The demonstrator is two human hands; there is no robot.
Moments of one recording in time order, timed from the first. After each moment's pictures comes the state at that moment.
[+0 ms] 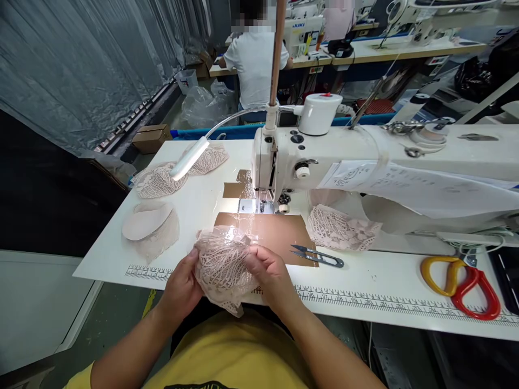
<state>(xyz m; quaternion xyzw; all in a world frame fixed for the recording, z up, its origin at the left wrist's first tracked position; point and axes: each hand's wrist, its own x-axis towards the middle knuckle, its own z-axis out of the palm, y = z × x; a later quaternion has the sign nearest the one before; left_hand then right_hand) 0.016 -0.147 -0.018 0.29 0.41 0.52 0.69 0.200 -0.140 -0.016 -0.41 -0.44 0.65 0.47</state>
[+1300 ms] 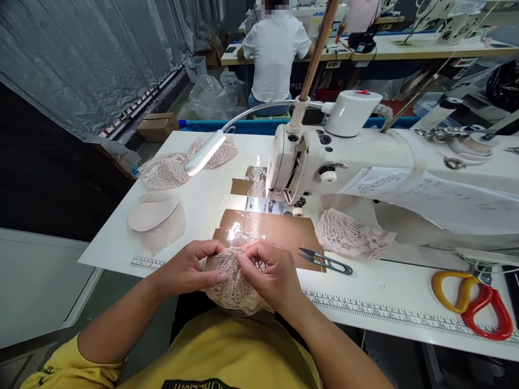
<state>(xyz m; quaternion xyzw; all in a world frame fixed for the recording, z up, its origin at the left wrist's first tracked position) -0.014 -0.116 0.030 0.65 0.37 0.25 0.61 0.191 -0.125 0.016 -0.44 -0.67 0.39 0.45</state>
